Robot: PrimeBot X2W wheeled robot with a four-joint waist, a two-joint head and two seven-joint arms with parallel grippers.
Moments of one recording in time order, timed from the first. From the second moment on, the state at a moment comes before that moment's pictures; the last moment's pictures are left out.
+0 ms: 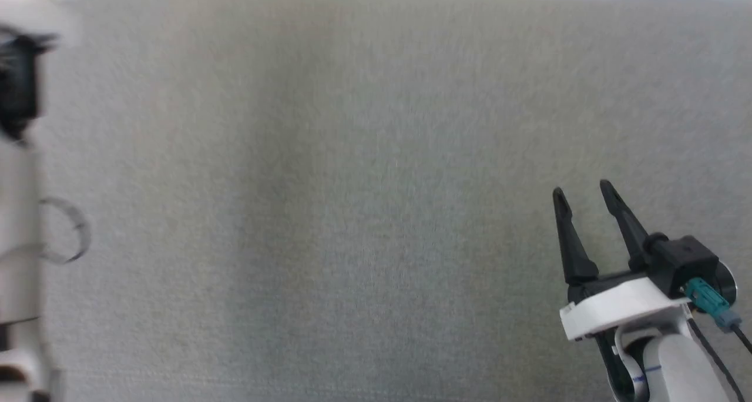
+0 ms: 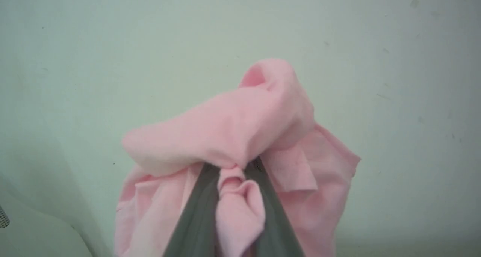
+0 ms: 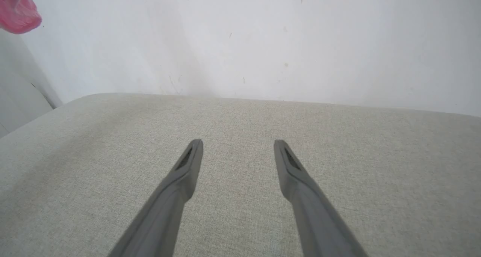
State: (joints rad) left arm -0.95 0.47 -0.11 0.39 -0.30 0.03 -0.03; right arm -0.12 -0.05 0.04 0.09 0.12 0.13 -0.18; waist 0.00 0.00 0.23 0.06
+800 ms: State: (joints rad) left arm -0.72 0.06 -0.51 0.63 -0.51 -0.09 0.15; right arm -0.07 -0.05 0.02 0.04 0.13 0.13 -0.14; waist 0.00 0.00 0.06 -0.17
